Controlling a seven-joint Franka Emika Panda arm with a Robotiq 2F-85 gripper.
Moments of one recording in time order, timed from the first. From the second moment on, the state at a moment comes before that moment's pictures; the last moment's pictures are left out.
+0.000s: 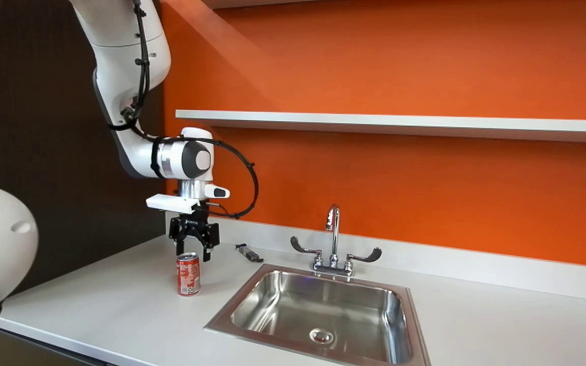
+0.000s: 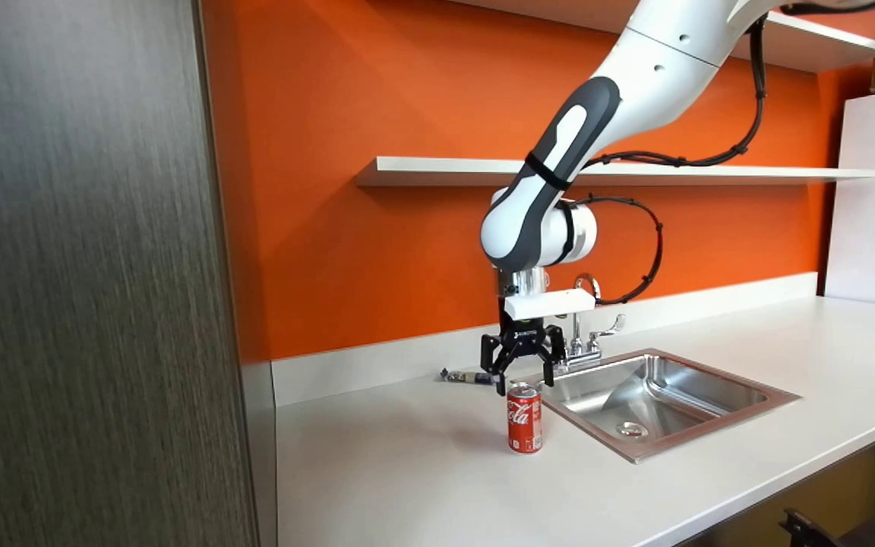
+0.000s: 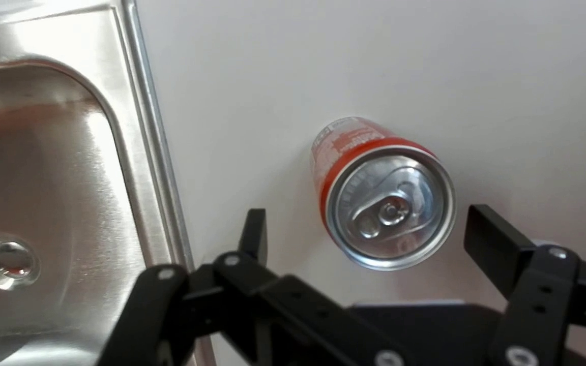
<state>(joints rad) 0.09 0.21 0.08 -2.27 -0.04 2.42 0.24</state>
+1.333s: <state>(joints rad) 0.12 0.25 0.08 -2.27 -0.03 2.39 0.27</state>
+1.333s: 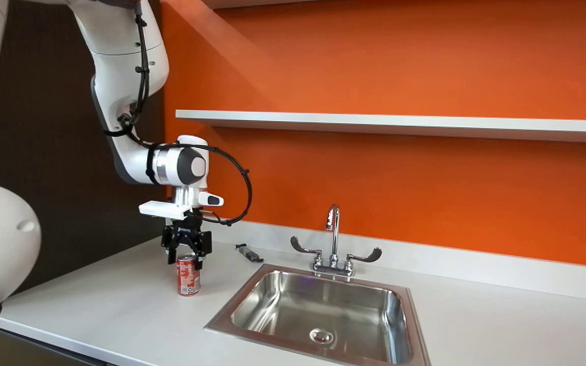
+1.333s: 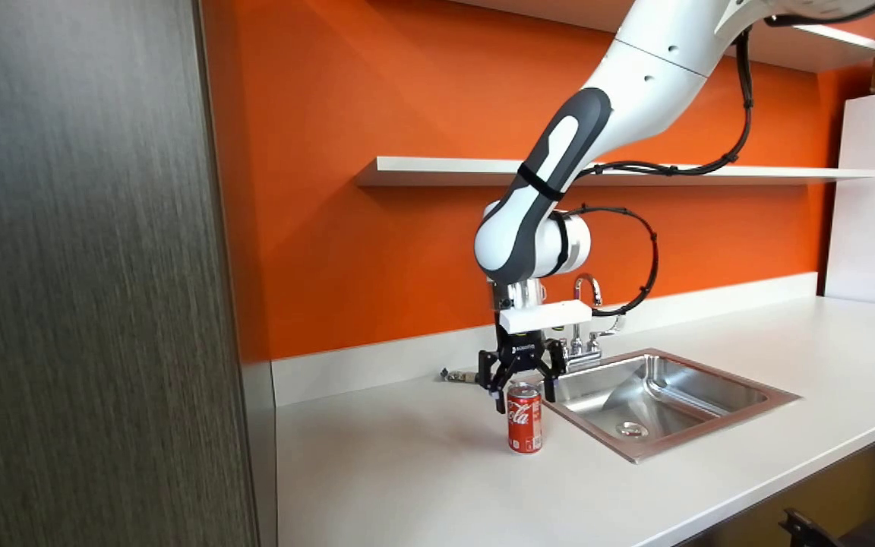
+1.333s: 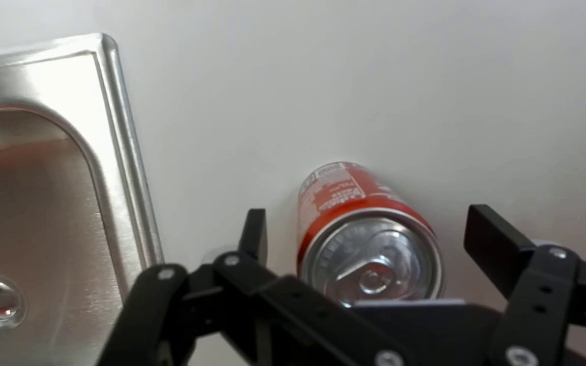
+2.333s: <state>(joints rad) 0.12 0.25 0.08 -2.27 -0.03 2.43 0.29</state>
